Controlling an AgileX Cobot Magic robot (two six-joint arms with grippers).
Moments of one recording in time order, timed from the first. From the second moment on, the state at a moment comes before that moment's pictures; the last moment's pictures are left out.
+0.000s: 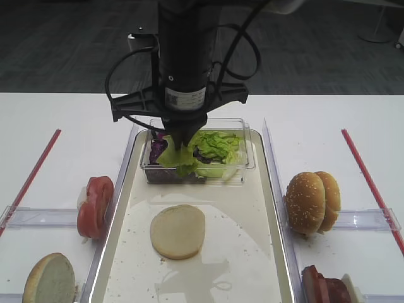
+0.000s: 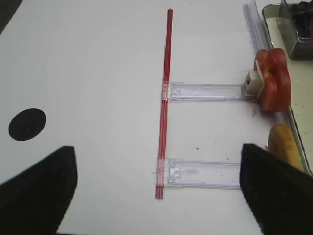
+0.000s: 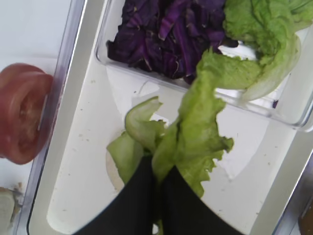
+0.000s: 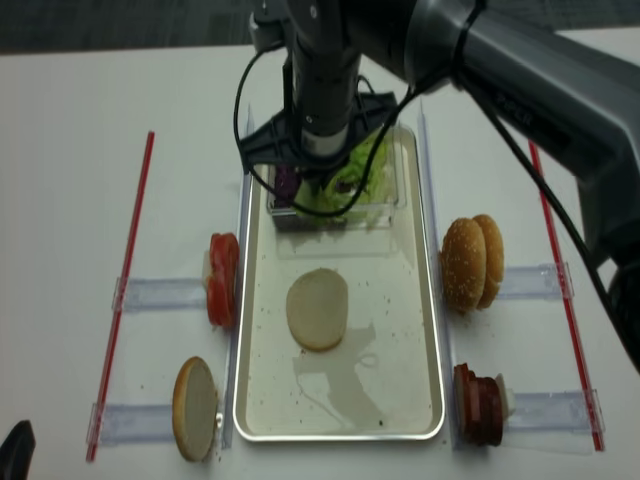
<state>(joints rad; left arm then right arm) 0.02 -0.02 -0.49 0.12 1.19 -0.11 0.76 2.01 -1.83 0.02 1.24 0.44</state>
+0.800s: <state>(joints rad) 0.02 -0.02 -0.49 0.12 1.19 -0.11 0.82 1.95 -1.61 0.10 1.18 0.47</state>
